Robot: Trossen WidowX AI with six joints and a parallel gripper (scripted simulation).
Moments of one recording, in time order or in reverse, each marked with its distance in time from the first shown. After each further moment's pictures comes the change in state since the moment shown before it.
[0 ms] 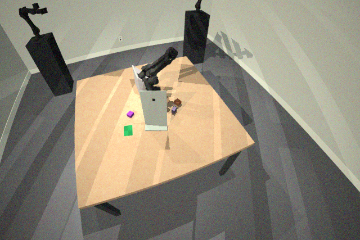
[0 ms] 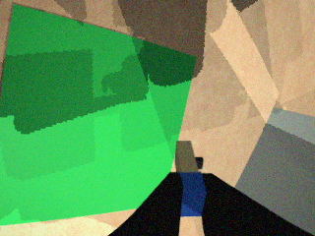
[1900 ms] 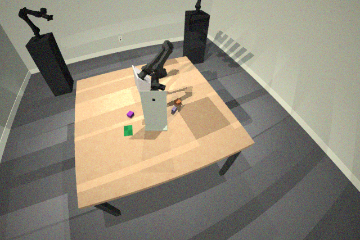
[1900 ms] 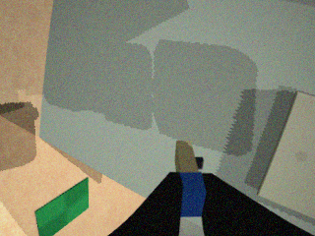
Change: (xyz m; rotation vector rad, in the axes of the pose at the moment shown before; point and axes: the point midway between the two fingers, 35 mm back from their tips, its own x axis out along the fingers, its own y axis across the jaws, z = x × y) arm -0.057 -0.120 -0.023 0.199 0.470 -0.417
